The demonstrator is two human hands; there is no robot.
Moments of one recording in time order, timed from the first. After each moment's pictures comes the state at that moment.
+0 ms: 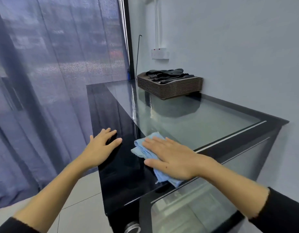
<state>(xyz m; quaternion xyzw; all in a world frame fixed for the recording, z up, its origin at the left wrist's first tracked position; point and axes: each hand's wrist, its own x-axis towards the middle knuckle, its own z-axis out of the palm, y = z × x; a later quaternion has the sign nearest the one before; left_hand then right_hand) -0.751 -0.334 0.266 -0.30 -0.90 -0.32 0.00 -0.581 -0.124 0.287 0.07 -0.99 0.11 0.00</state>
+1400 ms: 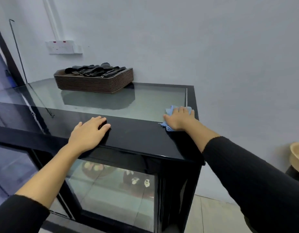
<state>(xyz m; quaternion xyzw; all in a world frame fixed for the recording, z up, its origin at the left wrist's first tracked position) -0.924 -0.317 0.271 -0.62 -0.76 -0.19 -0.01 -0.638 -0.200 0.285 -0.66 -0.75 0.04 0.01</state>
